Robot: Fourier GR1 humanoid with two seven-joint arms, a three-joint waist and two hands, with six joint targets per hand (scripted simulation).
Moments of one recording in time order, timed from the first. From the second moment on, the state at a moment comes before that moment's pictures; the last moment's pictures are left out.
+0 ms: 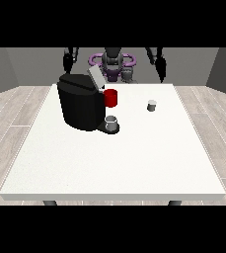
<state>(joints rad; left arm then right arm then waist) 0.01 0.09 0.03 -1.54 0.03 0.00 0.01 -0.02 -0.09 -0.03 -1.57 0.00 -0.01 0.01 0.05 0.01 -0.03</state>
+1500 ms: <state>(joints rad) -0.32 0.38 0.18 -1.08 -0.08 -0.18 -0.14 -0.10 -0.03 -0.04 -1.60 -0.03 -0.08 -0.08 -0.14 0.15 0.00</state>
